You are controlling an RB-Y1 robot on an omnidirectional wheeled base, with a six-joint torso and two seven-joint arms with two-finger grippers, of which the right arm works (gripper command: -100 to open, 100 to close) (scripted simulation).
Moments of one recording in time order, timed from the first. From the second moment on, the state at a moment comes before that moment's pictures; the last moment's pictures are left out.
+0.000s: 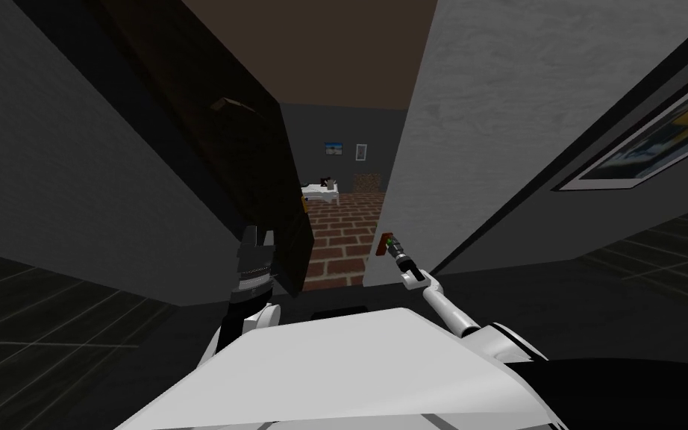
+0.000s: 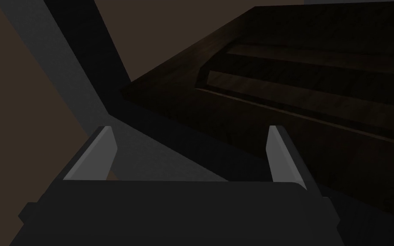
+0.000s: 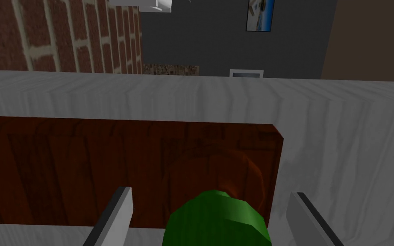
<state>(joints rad) -0.06 -0.55 0.16 -1.03 -0.30 -0.51 -0.30</state>
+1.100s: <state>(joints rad) -0.07 -0.51 0.12 -1.02 -0.29 -0.48 -0.26</state>
